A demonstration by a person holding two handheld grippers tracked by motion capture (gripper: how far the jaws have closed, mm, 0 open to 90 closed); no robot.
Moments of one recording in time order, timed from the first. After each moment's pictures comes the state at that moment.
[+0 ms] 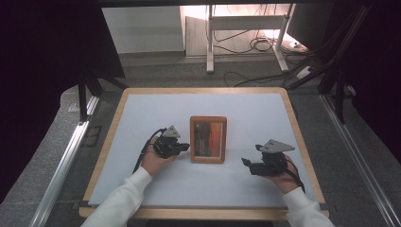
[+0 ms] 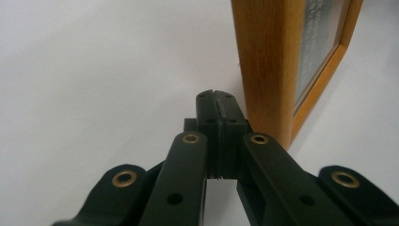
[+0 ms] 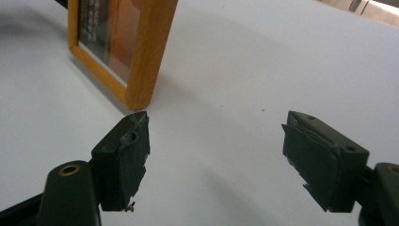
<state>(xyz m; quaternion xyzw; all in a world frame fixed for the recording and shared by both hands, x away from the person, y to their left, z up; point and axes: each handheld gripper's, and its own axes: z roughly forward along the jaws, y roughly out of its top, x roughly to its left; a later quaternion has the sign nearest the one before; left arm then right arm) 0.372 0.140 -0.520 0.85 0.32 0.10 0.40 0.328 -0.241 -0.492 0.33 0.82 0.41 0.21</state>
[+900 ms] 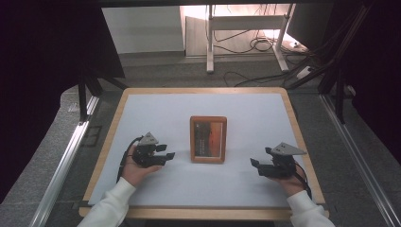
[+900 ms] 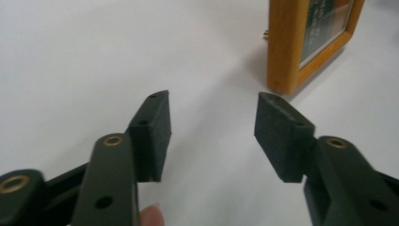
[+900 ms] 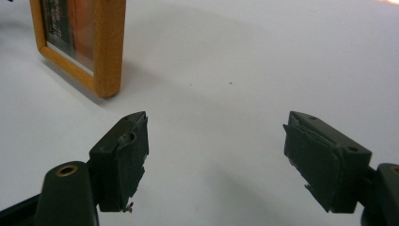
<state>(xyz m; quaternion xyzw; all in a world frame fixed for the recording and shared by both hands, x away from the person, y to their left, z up) 0.329 0.195 -0.520 0.81 0.40 0.12 0.42 0.322 -0.271 -0.504 0.38 0.79 0.42 0.21</state>
